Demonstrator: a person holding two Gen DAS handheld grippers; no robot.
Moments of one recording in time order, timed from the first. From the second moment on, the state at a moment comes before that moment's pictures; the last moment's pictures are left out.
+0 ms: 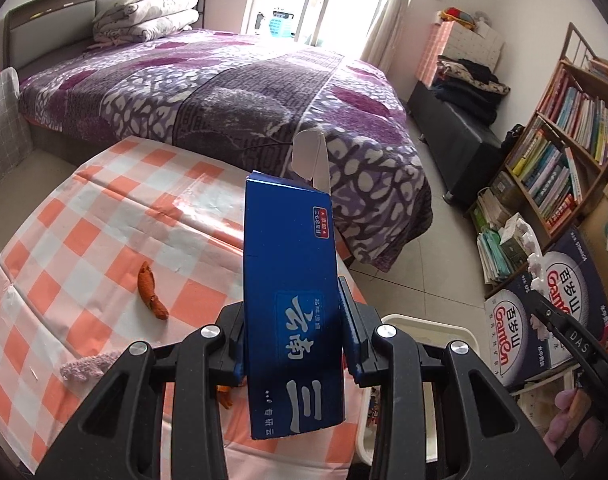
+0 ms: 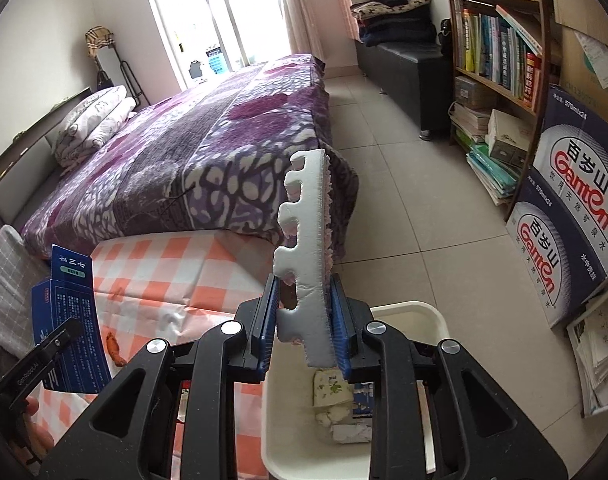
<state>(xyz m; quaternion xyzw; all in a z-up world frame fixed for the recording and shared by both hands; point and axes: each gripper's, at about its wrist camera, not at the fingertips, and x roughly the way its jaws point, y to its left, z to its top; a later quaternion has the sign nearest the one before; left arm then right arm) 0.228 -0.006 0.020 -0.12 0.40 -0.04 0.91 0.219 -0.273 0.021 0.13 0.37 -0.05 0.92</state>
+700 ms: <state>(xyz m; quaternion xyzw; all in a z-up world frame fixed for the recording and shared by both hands) 0.209 -0.135 -0.018 -0.06 0.44 -0.18 0.88 0.190 -0.353 0.021 0.18 0.35 -0.13 0.91</state>
